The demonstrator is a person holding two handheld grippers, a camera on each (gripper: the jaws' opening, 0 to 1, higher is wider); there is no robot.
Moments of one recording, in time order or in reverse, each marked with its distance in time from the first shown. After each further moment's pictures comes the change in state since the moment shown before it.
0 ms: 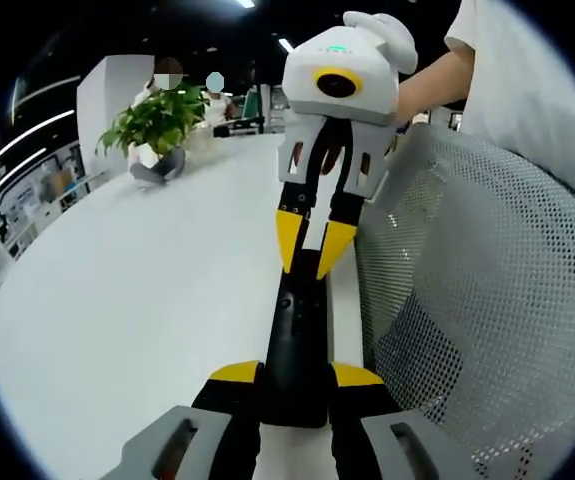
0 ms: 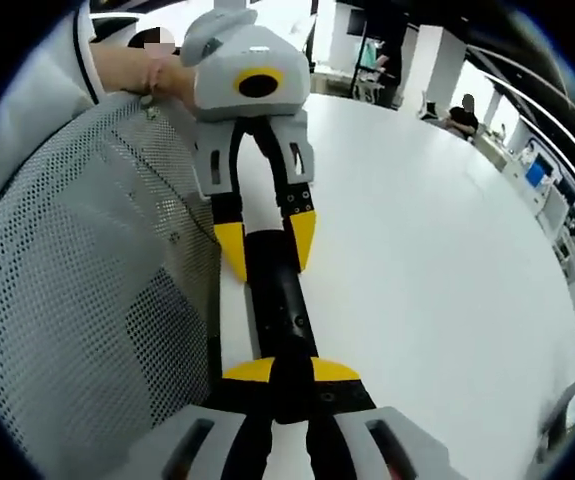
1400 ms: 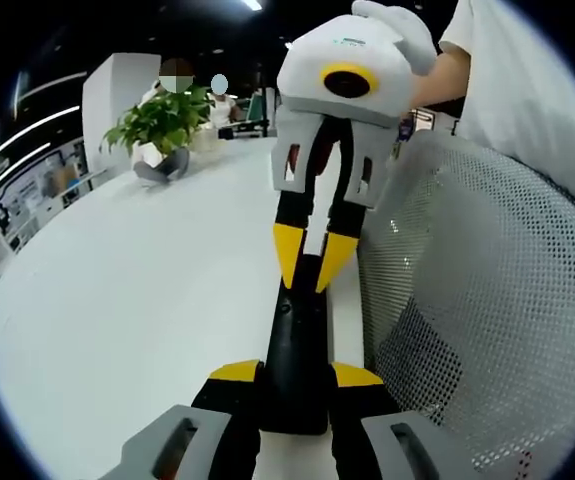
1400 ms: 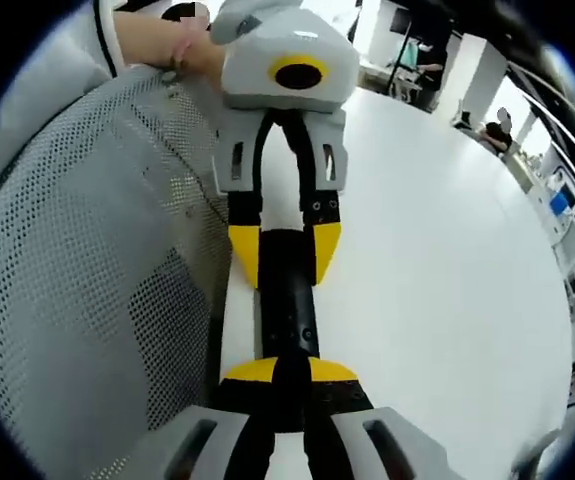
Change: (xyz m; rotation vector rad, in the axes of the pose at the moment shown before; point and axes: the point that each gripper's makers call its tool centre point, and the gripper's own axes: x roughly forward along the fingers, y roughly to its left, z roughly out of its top) left arm 0.003 0.001 0.001 -0.027 -0.021 -0.005; right arm 0.009 0.002 0.011 -0.114 0.114 0.045
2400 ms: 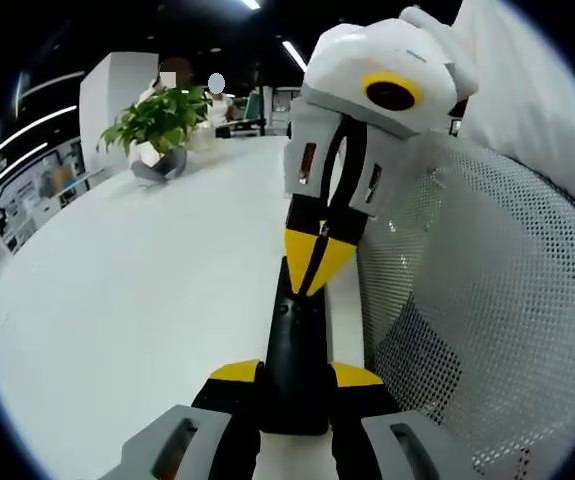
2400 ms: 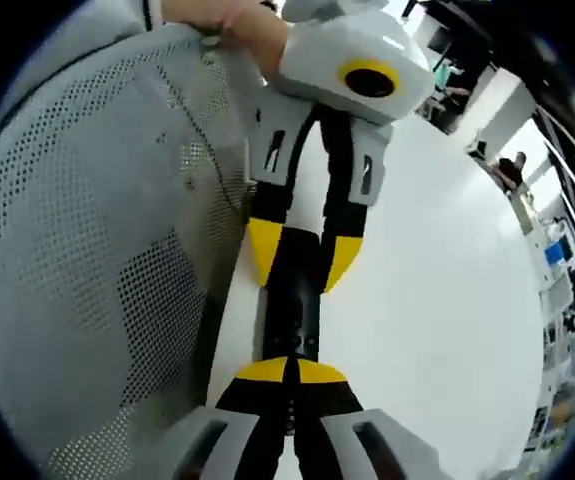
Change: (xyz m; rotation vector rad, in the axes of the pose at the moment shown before) left arm 0.000 0.001 0.000 0.005 0.006 -0.012; right arm 0.002 0.000 0.001 -0.125 0.006 -0.044
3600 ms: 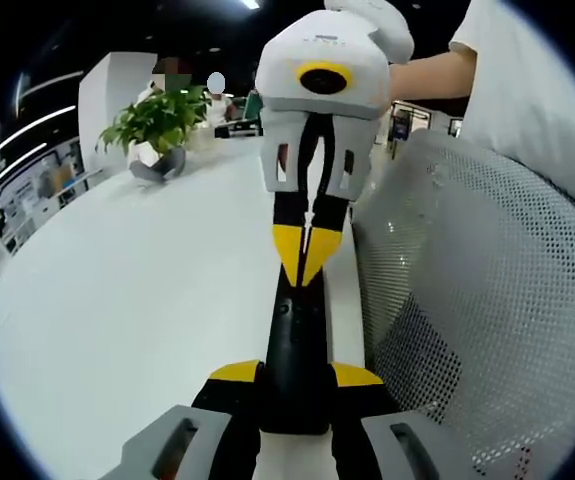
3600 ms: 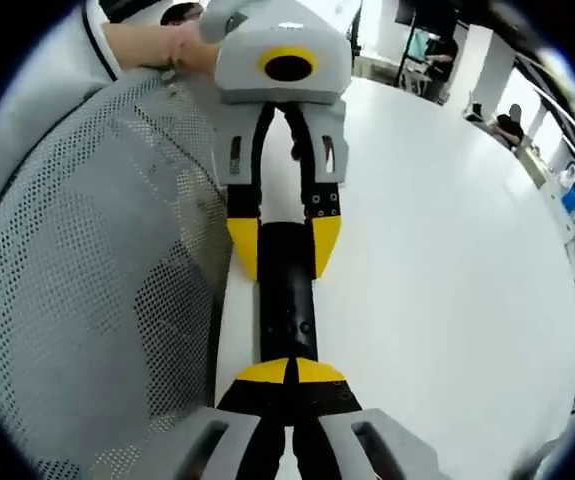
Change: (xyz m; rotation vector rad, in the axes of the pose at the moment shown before) left arm 0.000 0.000 0.000 0.002 0.001 -0.004; right arm -0.002 -0.001 -0.008 0.082 0.024 0.090
